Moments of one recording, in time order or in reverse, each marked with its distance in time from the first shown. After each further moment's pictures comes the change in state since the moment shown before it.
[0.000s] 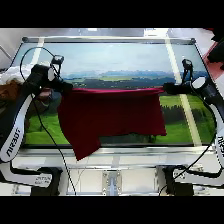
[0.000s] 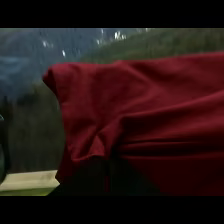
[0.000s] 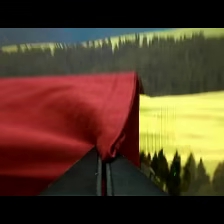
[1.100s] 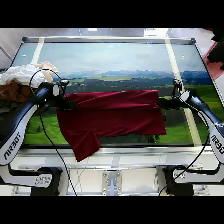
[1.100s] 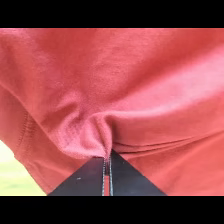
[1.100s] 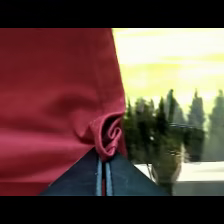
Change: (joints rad) left arm 0.000 0.024 -0.233 -0.078 -0.023 0.007; right arm 0.039 -0.059 -0.184 -0.108 -0.108 0.164
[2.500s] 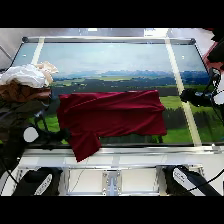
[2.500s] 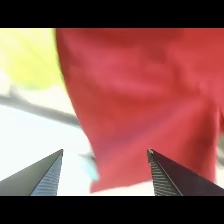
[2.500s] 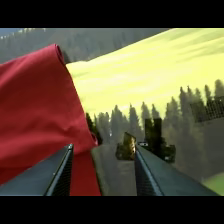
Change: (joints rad) left arm 0.000 0.854 -0.696 -0.344 -0.126 -0.509; right arm -0.196 0.417 -0.002 -0.027 0.179 0.008
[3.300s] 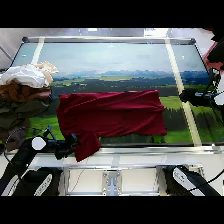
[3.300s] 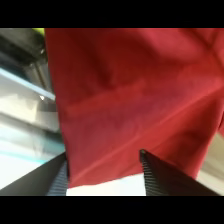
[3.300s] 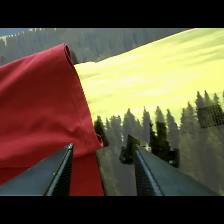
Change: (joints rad) left arm 0.000 0.001 -0.214 -0.244 0.217 -0.098; right arm -0.011 0.004 -0.010 0.049 -0.015 -0.055
